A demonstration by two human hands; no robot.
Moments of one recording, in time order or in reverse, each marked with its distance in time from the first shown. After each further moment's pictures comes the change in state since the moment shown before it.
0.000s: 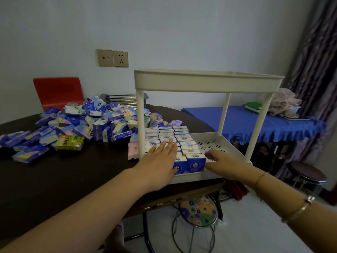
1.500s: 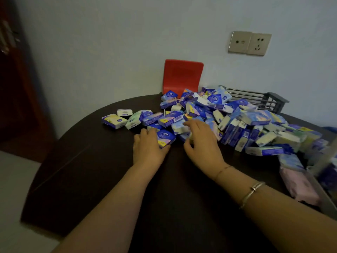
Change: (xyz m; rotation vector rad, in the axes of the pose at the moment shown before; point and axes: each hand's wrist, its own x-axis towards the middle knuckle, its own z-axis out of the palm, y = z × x) left_hand -0.110 -0.358 0.069 -0.368 0.545 -1.037; right_hand 0.170 -0.358 0.226 0.045 0.363 -0.875
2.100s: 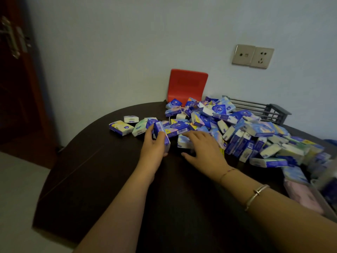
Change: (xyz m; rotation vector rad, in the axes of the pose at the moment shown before) left_hand -0.002 0.005 -0.023 -1.105 -0.056 -0.252; right_hand 0.016 0.001 0.002 -0.227 -0.214 -0.046
